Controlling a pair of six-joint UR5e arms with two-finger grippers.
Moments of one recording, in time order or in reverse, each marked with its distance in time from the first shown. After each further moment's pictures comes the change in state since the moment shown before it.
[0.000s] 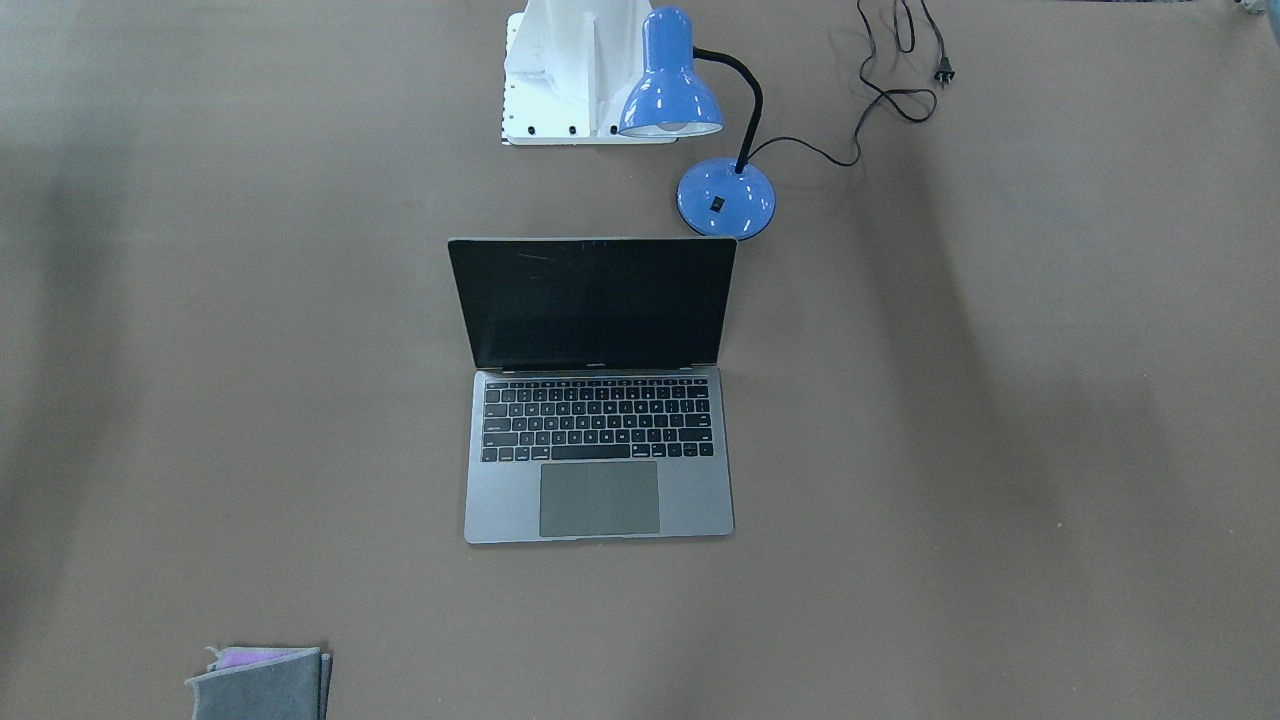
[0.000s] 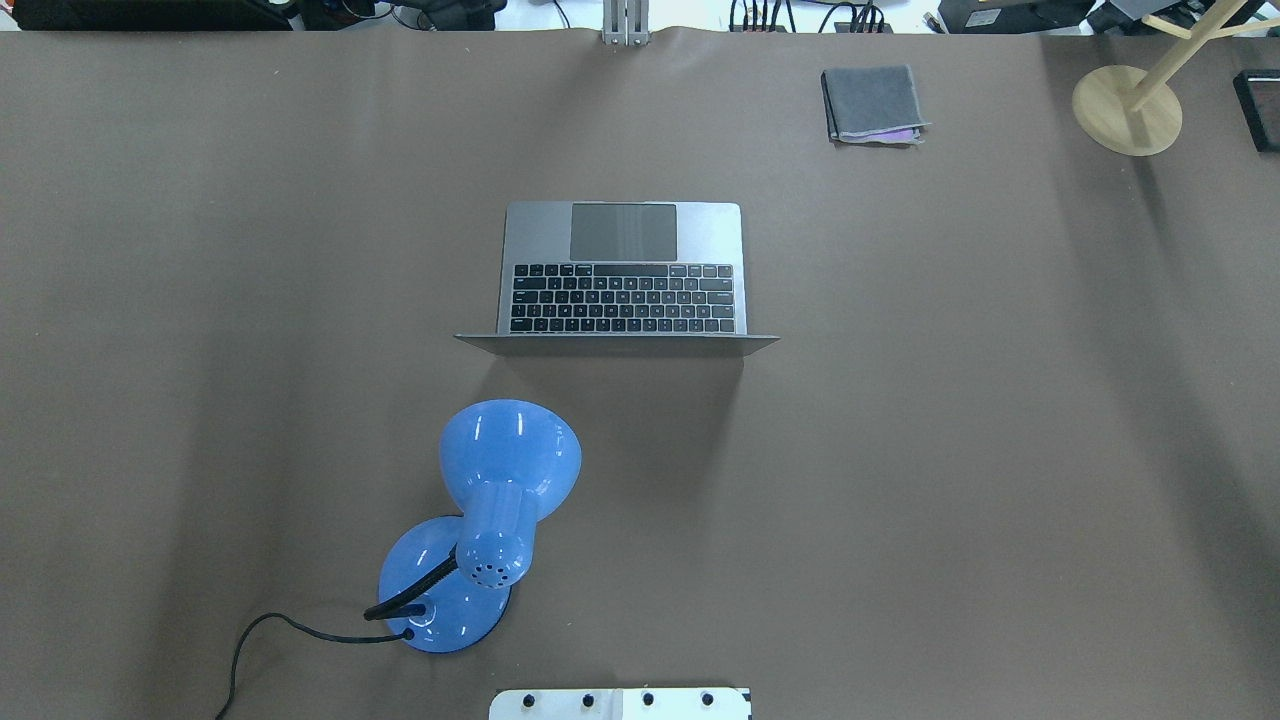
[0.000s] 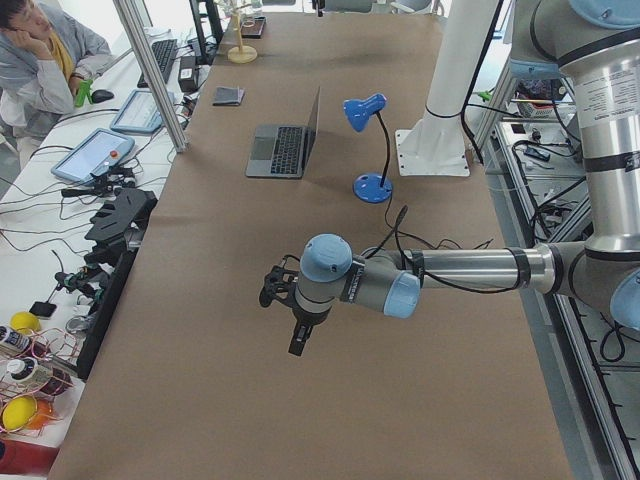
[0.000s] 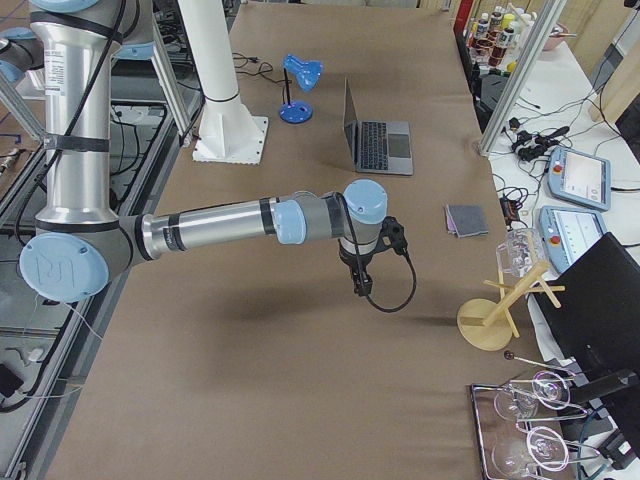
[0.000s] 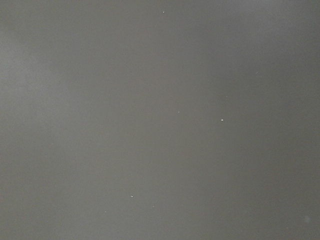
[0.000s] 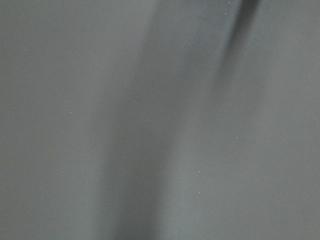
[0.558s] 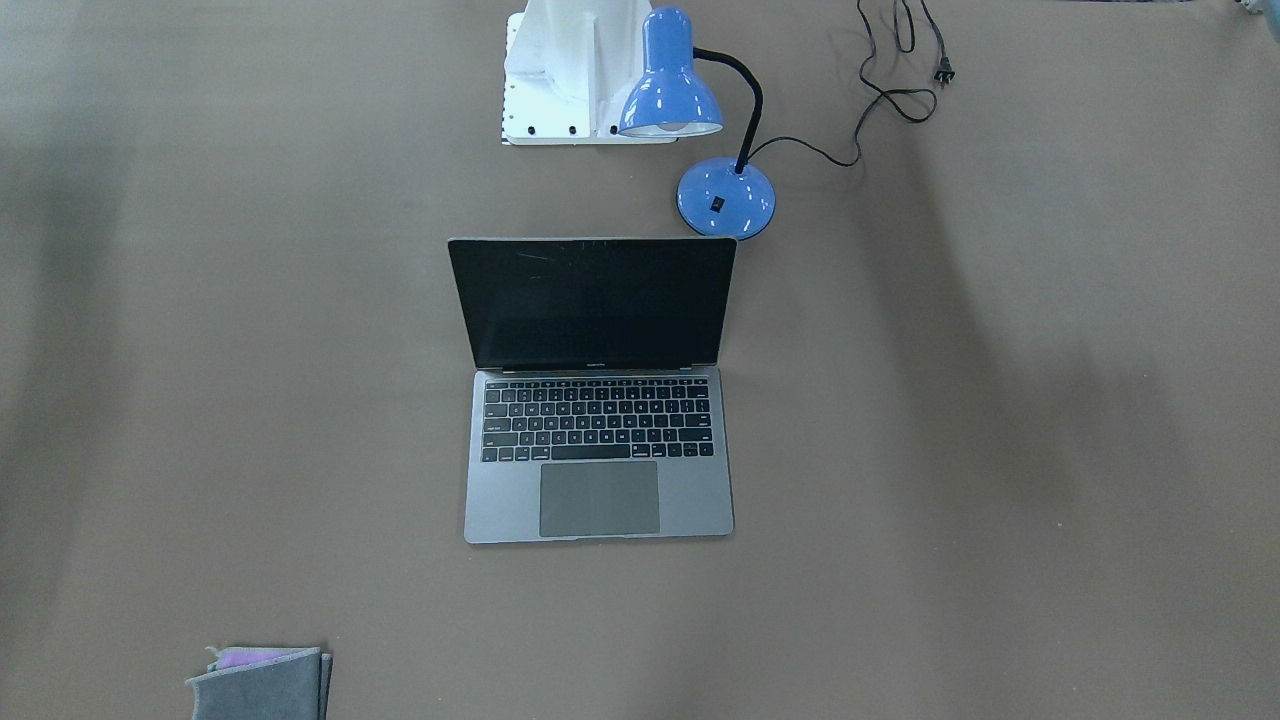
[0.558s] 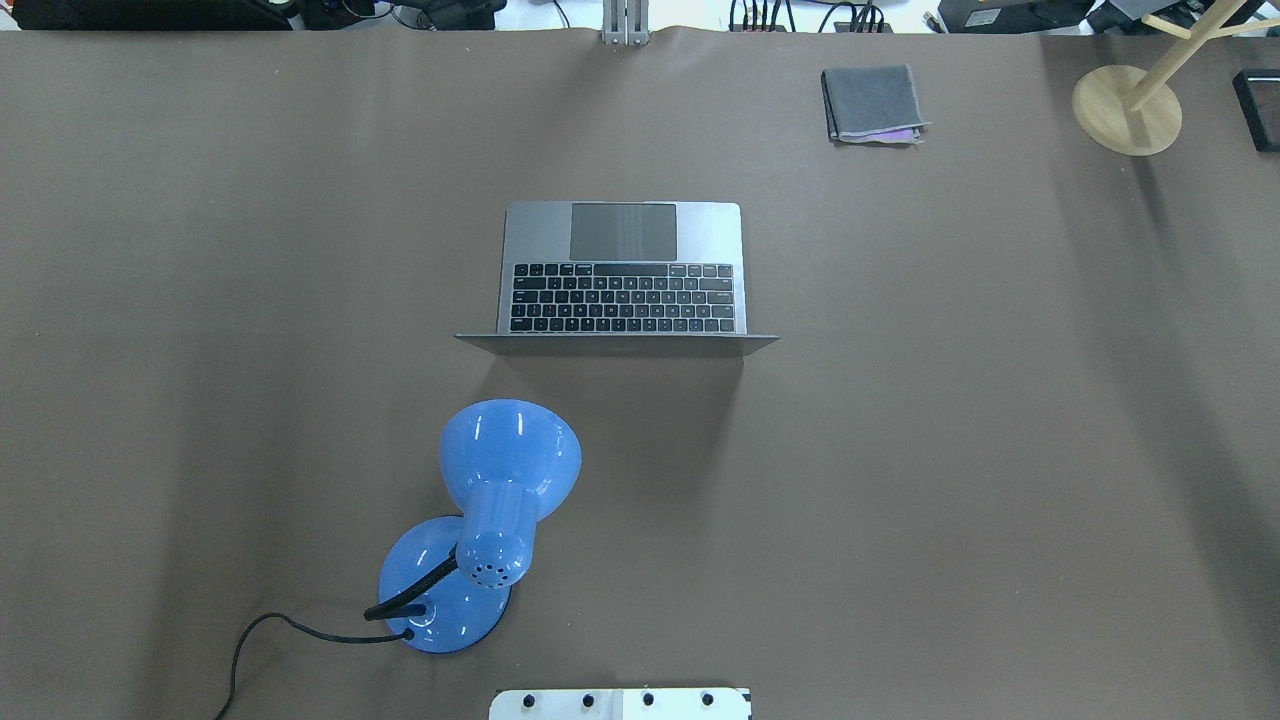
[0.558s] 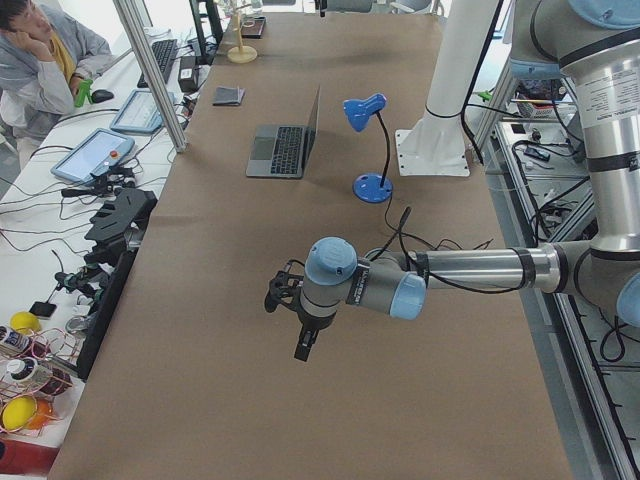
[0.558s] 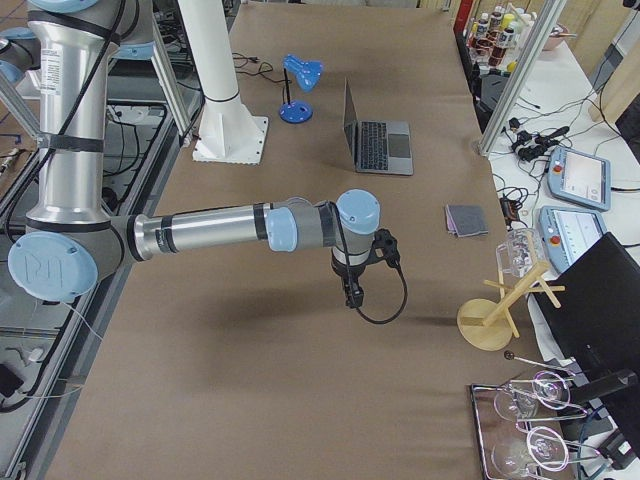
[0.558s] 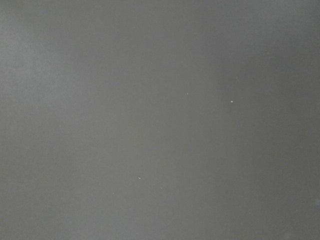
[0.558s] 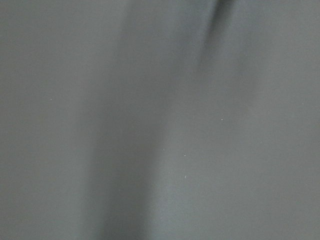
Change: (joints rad) left arm -0.004 0.061 -0.010 -0.035 0.007 0.020; right arm 0.003 -0.027 0.001 0.000 -0.028 0.010
